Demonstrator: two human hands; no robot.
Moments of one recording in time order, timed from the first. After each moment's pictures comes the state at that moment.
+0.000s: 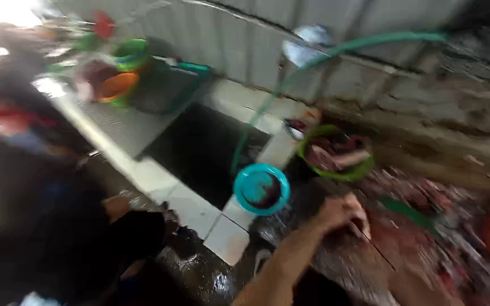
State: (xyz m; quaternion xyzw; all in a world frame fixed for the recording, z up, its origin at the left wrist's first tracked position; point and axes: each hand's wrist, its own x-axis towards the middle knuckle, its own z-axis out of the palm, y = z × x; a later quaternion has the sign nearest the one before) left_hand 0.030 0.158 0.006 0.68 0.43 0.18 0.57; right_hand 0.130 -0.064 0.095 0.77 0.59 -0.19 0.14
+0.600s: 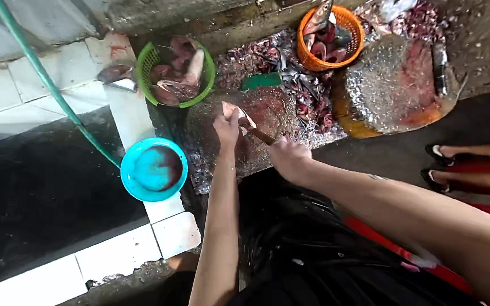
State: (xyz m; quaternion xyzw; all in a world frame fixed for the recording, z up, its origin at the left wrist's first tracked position) left_hand 0.085 0.153 -0.081 0.70 0.38 0.29 0.52; right_hand 0.081 -0.011 0.113 0.88 0.25 -0.35 0.21
